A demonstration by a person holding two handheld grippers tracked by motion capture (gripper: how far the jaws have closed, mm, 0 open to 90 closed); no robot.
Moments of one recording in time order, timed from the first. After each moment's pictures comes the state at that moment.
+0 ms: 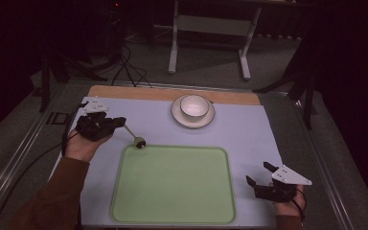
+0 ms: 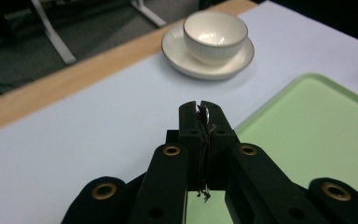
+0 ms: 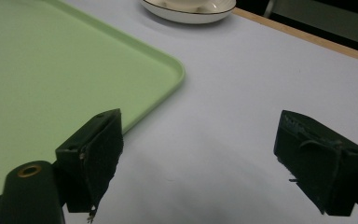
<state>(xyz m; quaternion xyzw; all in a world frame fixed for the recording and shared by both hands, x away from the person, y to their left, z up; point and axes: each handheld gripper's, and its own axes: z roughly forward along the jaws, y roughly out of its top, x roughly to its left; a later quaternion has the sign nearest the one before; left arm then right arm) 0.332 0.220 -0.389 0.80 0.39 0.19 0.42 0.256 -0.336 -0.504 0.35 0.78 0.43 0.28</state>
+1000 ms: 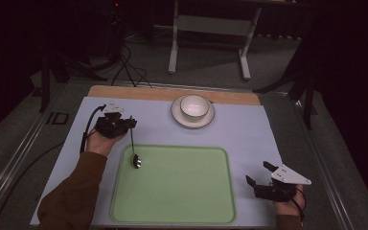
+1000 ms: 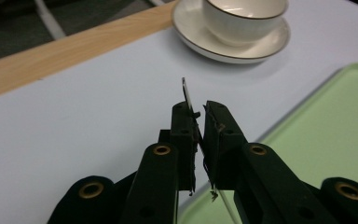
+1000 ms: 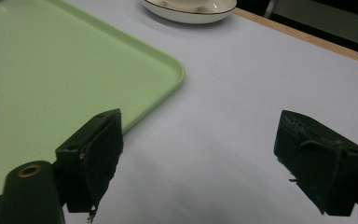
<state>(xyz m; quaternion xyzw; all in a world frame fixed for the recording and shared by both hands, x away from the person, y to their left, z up) 0.383 0.200 -0.452 0.79 0.40 0.17 0.42 0.257 -0.335 -0.504 0.35 0.78 0.43 0.28</state>
